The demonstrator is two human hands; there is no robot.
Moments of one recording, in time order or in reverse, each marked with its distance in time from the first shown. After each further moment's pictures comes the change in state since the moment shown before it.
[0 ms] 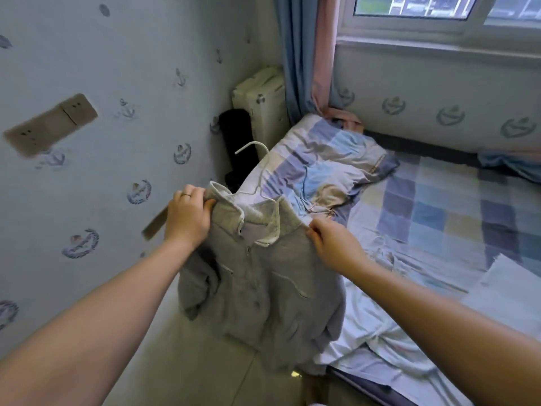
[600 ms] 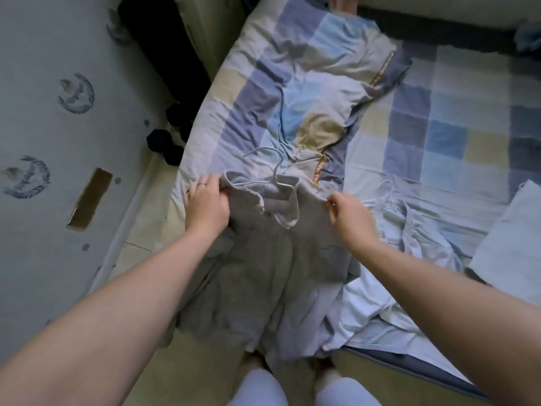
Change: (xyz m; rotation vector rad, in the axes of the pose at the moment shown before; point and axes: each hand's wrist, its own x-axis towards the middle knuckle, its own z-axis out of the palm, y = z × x) left_hand 0.134 -0.009 0.290 -0.019 -0.422 -0.129; right_hand 0.161 0.187 0.138 -0.065 -0.019 0.482
